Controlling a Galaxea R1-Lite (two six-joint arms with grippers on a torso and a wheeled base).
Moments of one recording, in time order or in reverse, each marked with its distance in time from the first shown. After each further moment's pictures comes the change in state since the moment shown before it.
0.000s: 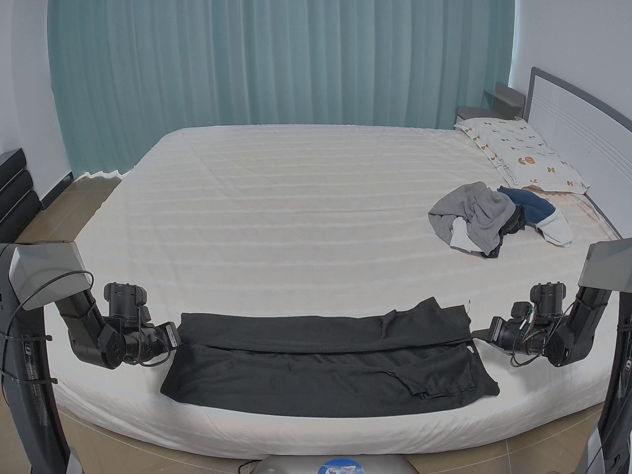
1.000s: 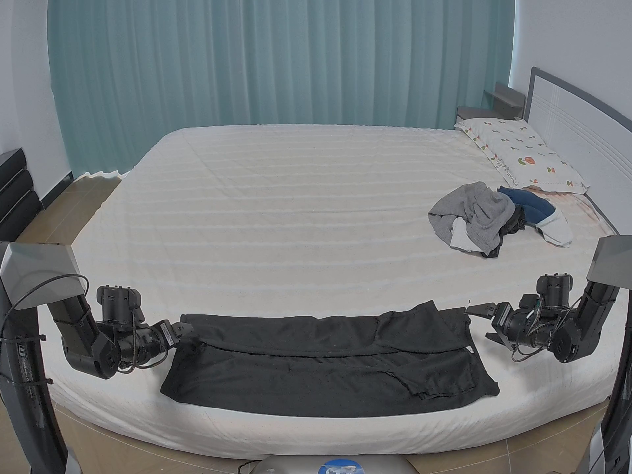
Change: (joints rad) left arm -0.006 -0.063 0.099 -0.136 -0.010 -0.158; right arm 0.013 -0.096 0.016 -0.015 -0.027 0.283
